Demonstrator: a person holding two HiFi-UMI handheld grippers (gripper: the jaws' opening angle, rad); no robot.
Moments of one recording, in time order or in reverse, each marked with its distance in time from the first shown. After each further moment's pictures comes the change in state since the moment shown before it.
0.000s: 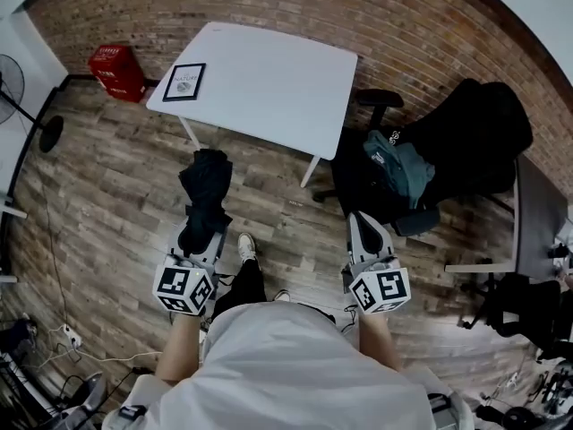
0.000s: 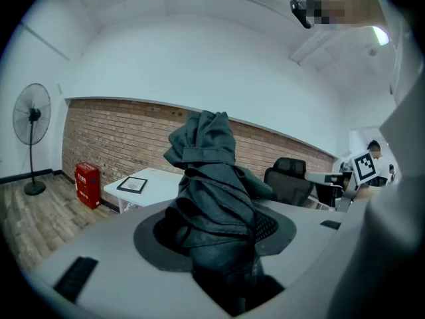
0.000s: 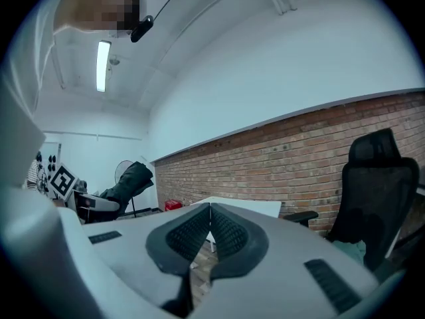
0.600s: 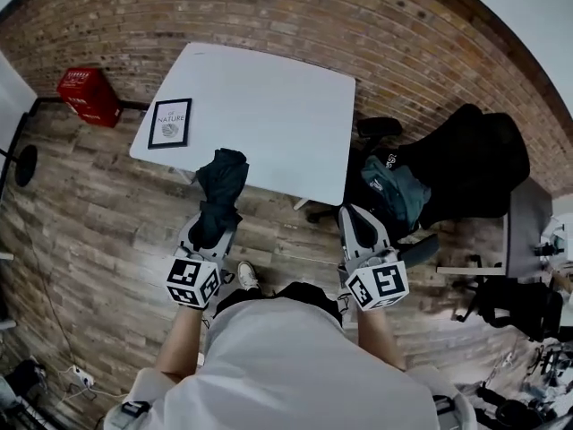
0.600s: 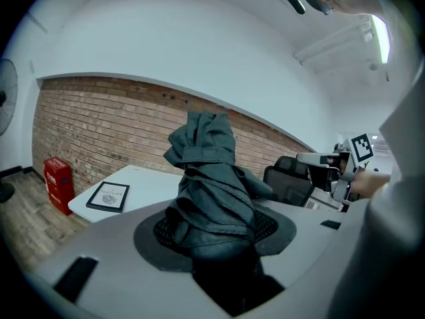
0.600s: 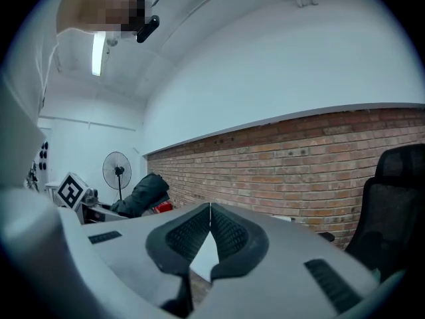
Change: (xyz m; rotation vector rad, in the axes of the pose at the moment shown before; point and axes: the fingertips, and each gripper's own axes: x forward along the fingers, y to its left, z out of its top) left arm 0.168 0.115 0.059 0.006 0.074 -0.176; right arm 0.200 0.009 0.061 -0.074 0.025 -0.037
